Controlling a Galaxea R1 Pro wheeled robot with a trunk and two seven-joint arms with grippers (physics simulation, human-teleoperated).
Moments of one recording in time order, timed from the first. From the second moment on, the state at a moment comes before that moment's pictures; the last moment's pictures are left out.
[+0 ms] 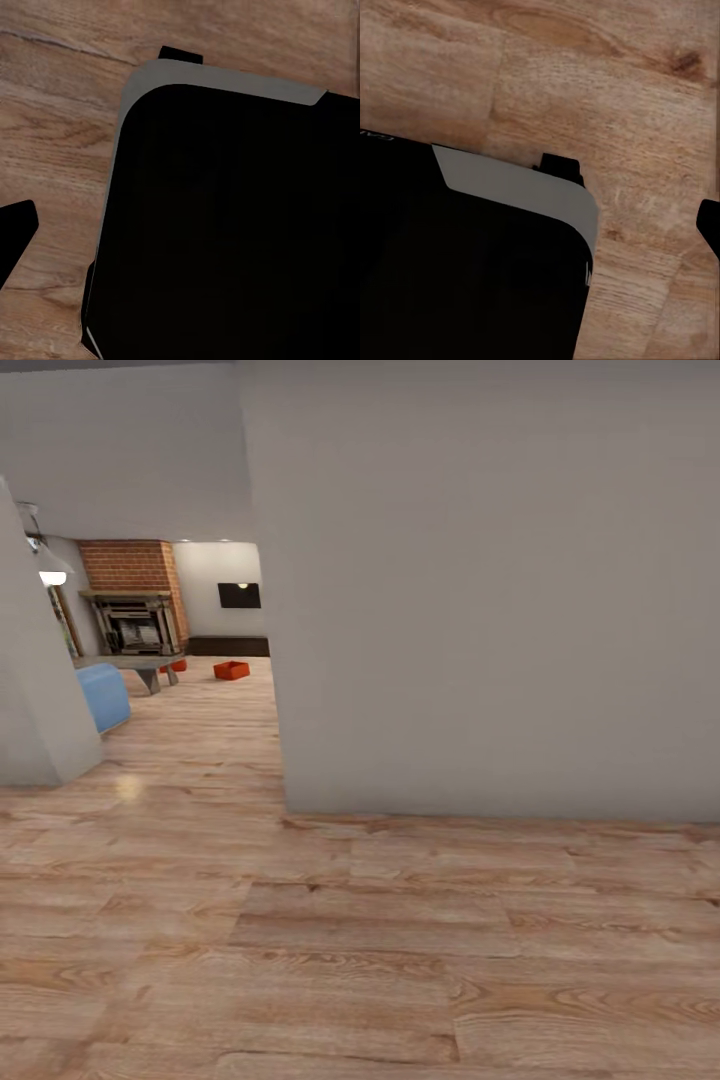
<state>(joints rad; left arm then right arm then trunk) 0.00 0.02 0.03 -0.13 0.21 0.03 0.01 -0.17 -0.01 0.52 0.03 -0.31 -0.12 0.05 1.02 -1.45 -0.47</state>
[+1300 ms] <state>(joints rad) 0.00 0.02 0.03 -0.13 0.21 0.03 0.01 -0.17 -0.01 0.51 0.03 -0.32 -0.12 0.05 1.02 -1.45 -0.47</state>
